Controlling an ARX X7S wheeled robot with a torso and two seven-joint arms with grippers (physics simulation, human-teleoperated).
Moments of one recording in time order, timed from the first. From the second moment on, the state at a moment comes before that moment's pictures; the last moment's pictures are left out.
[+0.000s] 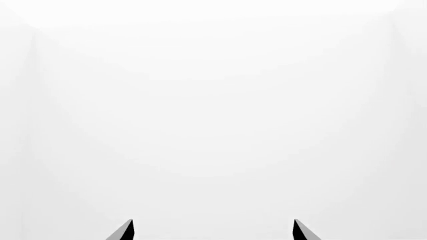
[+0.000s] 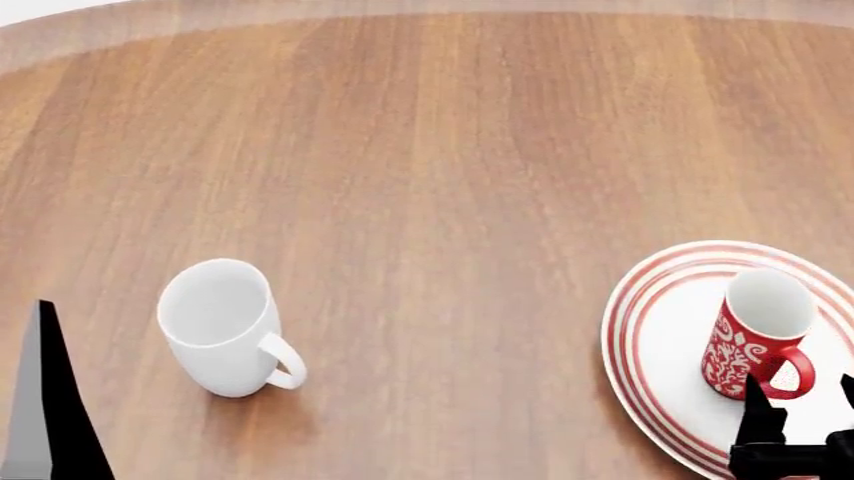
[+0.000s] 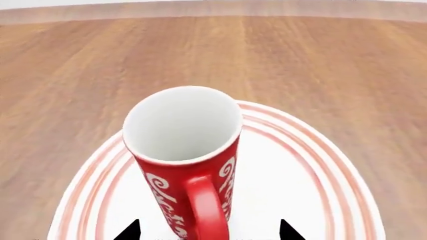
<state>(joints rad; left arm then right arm) -0.04 -0.50 0.38 0.93 -0.09 -0.16 -0.53 0.83 0.48 0.29 1.31 0.00 -0.21 -0.62</state>
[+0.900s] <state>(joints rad) -0.05 -0.51 0.39 0.94 -0.09 -0.18 -0.54 0.42 0.46 0.42 0.48 0.19 0.01 -0.80</state>
